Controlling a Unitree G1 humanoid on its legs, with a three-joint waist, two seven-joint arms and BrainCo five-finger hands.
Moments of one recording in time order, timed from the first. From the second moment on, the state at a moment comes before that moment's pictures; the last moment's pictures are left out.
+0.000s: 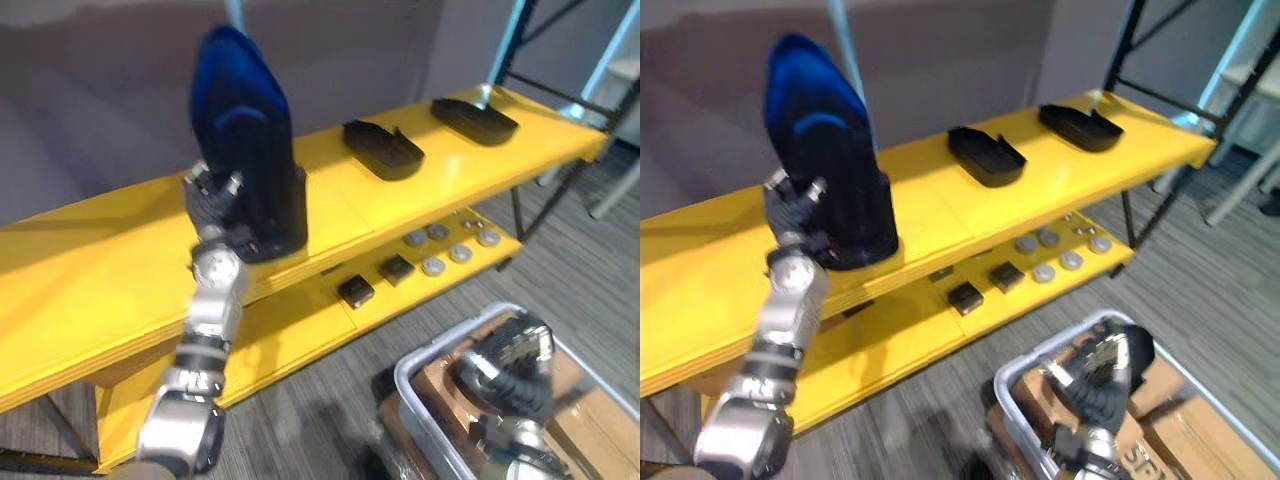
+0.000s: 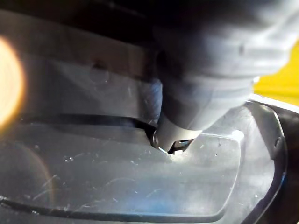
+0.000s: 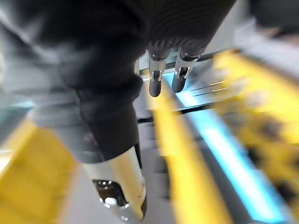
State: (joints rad) left arm -0.95 0.38 0.03 0.51 -0.39 -0.14 0.47; right arm 0.51 -0.04 0.10 -0.34 0.26 -0.25 -0.19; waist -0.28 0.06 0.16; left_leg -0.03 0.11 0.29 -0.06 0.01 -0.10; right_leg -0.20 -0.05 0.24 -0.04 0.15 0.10
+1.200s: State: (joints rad) left arm -1.34 0.67 -0.11 1.00 -0.54 0.00 0.33; right arm 0.60 -0.14 0.42 -0.25 0.18 -0.20 0.03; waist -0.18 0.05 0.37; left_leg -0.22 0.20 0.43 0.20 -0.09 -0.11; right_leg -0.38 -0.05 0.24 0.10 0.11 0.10
